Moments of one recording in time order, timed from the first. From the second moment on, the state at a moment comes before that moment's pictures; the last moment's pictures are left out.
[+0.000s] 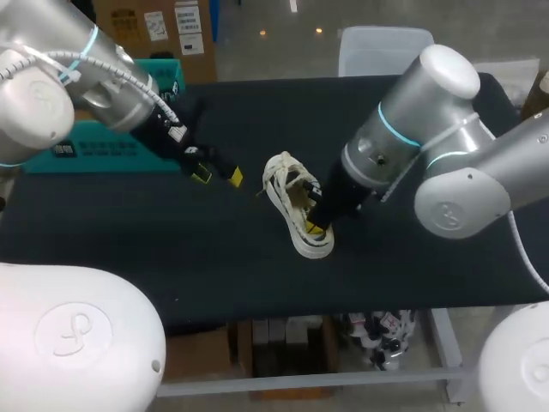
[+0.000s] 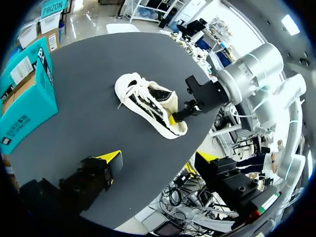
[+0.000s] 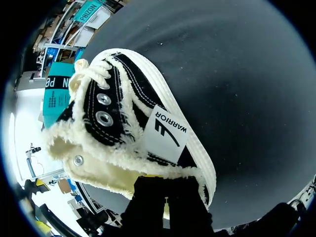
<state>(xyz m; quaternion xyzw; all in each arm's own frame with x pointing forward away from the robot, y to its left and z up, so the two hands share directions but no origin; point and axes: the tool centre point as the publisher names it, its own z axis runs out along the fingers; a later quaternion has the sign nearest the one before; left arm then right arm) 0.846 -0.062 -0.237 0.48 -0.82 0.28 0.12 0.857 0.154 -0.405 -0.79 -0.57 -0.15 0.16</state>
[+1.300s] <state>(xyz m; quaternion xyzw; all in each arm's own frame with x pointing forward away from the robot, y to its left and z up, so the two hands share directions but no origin) 0.838 -0.101 -0.229 0.54 -0.80 0.21 0.16 0.886 0.068 -0.339 -0.71 -0.67 -0.20 0.09</state>
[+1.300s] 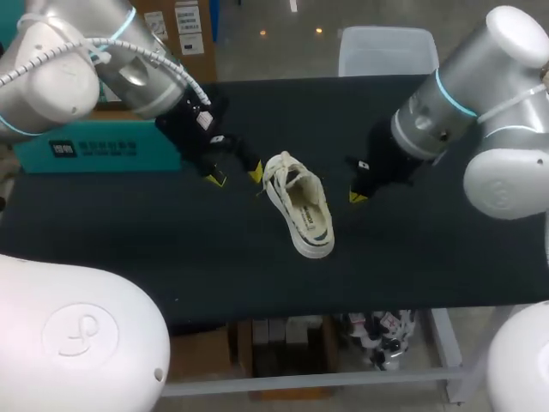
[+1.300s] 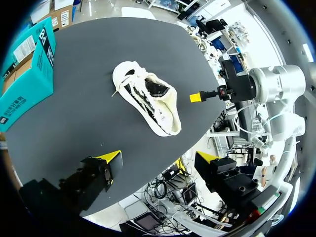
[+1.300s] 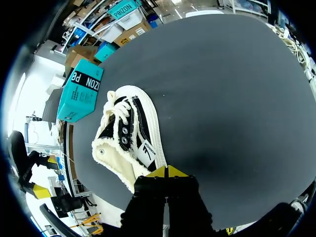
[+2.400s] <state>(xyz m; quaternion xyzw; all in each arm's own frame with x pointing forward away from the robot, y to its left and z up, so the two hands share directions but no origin) 0.836 -0.162 -0.278 0.59 -0.78 0.15 0.17 0.954 0.004 -0.365 -0.66 -0.73 -0.14 0.09</state>
